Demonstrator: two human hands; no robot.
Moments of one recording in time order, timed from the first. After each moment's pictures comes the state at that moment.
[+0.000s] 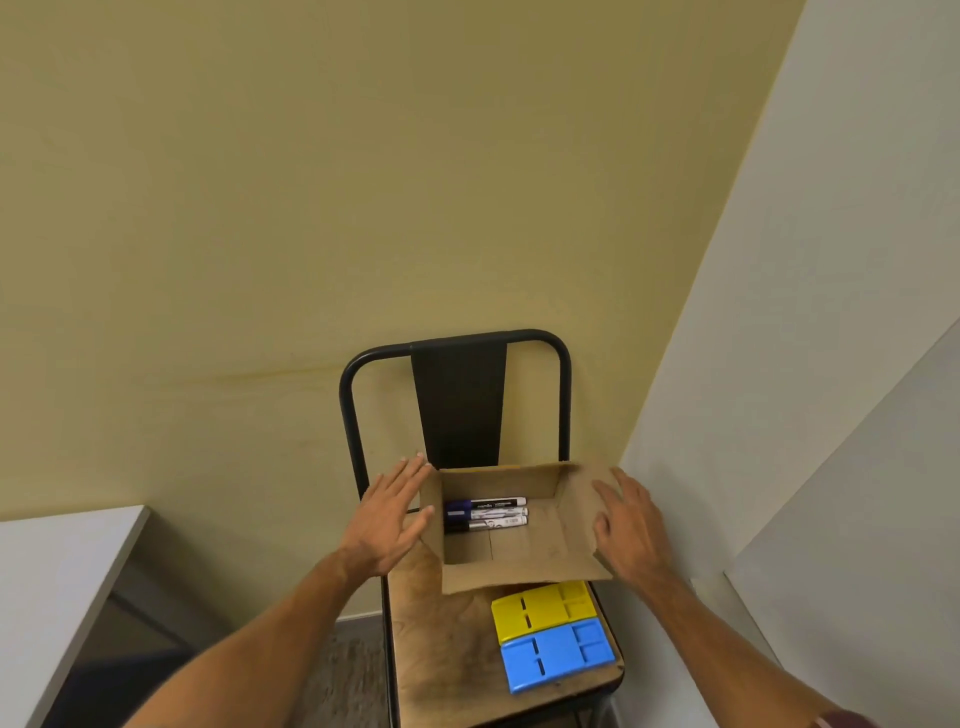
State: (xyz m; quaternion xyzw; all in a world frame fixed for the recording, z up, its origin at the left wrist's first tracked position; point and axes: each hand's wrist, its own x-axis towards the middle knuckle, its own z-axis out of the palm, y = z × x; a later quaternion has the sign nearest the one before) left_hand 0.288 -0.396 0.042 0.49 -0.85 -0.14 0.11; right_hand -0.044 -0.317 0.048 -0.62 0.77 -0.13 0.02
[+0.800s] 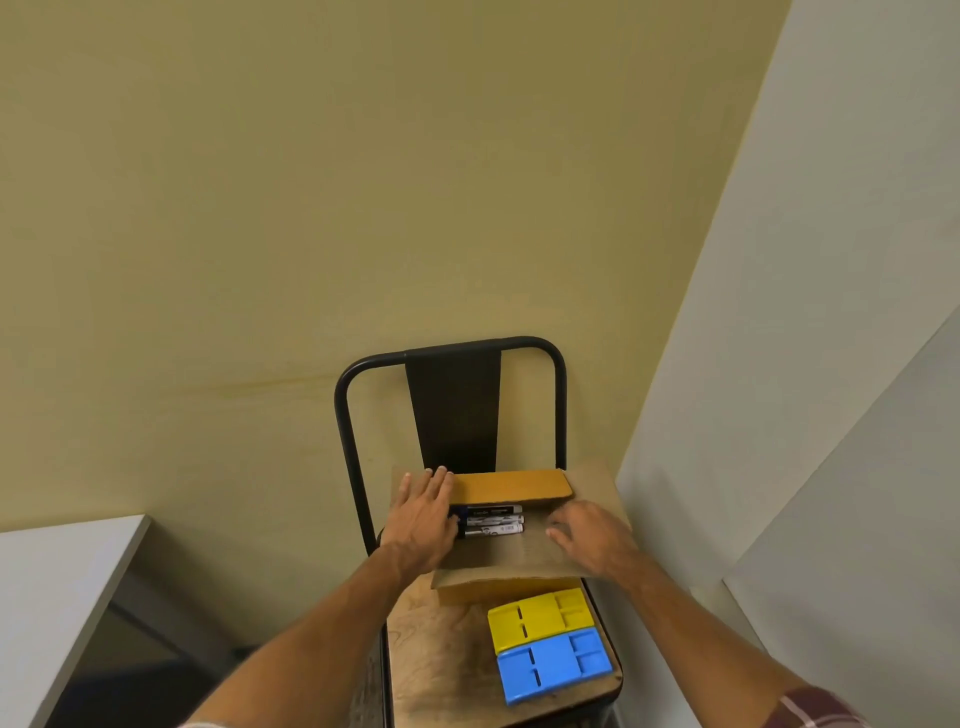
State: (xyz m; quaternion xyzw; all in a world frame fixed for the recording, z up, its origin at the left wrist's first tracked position) left_hand 0.228 -0.389 0.052 0.54 -0.84 -0.05 -0.02; right_hand -0.020 -0.339 0.053 -0.71 0.68 -0.05 0.15
